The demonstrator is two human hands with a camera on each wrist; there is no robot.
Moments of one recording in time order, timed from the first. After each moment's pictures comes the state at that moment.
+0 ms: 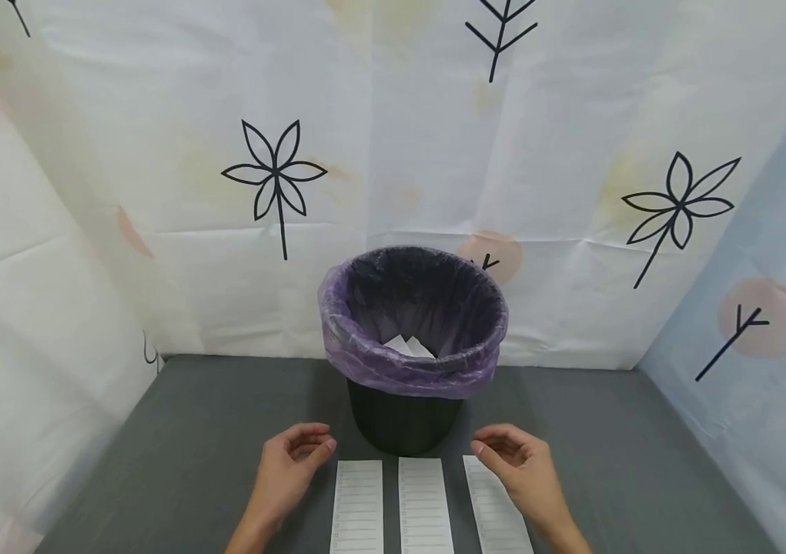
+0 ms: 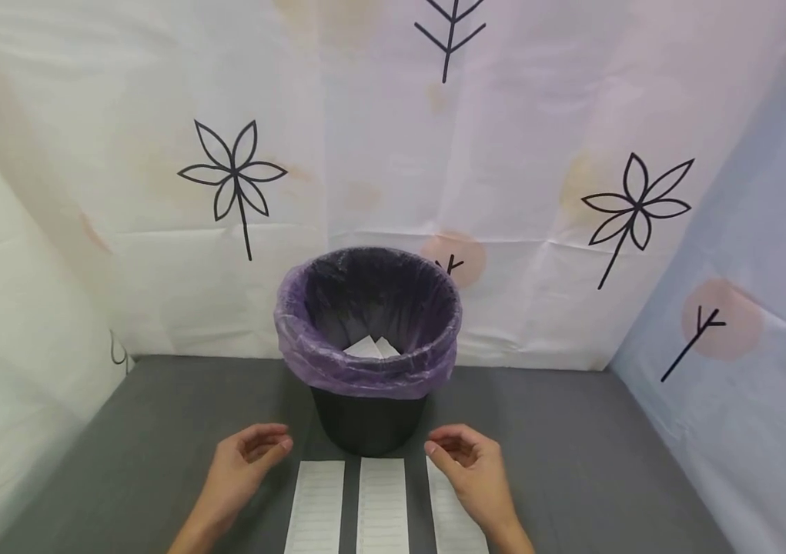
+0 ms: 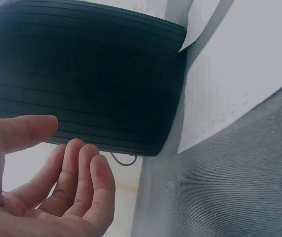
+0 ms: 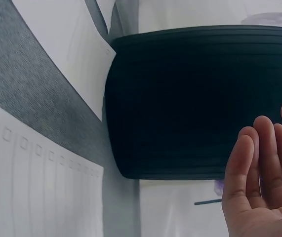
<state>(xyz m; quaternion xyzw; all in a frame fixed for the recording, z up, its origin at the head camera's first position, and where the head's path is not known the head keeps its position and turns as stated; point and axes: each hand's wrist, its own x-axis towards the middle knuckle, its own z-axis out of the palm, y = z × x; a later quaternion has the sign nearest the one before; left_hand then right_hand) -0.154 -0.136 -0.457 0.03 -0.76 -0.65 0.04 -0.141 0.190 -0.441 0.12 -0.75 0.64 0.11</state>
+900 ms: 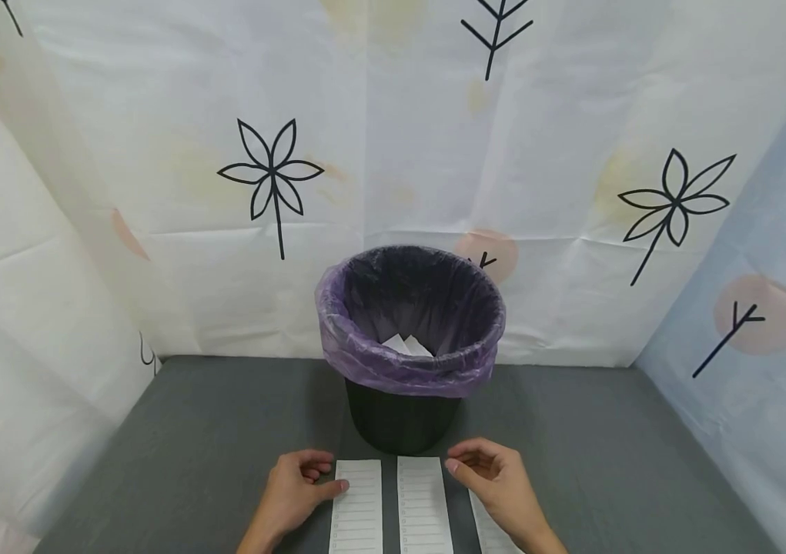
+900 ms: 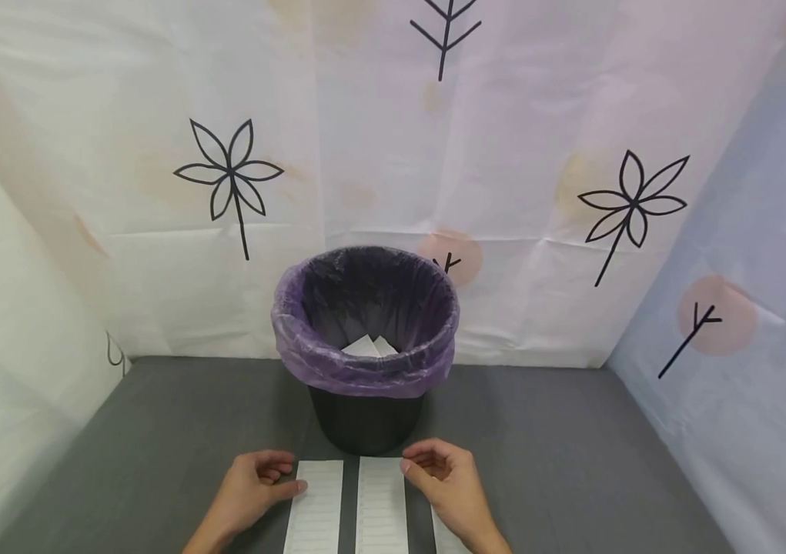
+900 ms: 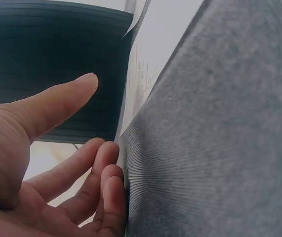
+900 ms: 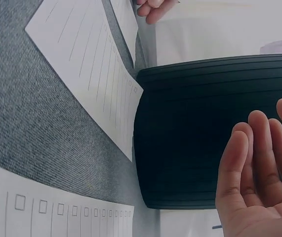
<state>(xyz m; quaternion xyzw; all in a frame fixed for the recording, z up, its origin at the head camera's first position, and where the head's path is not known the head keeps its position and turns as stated) -0.155 -0.138 -0.493 0.01 -0.86 -0.52 -0.01 -0.136 0.172 -0.455 0.11 -0.75 0.65 0.01</state>
